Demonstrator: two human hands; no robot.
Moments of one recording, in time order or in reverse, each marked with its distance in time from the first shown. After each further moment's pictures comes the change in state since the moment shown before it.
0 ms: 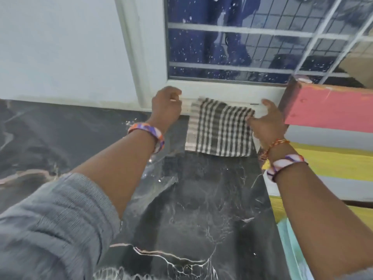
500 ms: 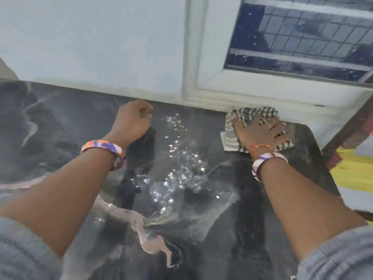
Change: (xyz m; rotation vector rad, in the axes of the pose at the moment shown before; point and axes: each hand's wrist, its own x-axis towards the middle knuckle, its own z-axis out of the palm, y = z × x) left_hand 0.028 -0.159 -0.125 0.312 -0.053 -0.089; right_hand -0.003 0.004 0.182 -0.831 -0.130 0.093
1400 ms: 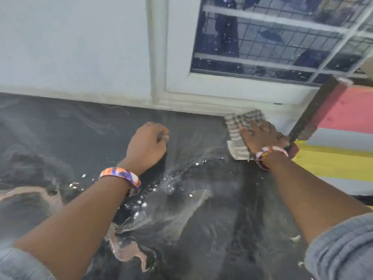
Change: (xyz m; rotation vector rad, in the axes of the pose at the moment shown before) left_hand -0.041 0.048 0.059 0.005 -0.178 0.149; right_hand 0.029 0.098 -0.028 -0.177 -0.016 -0.113
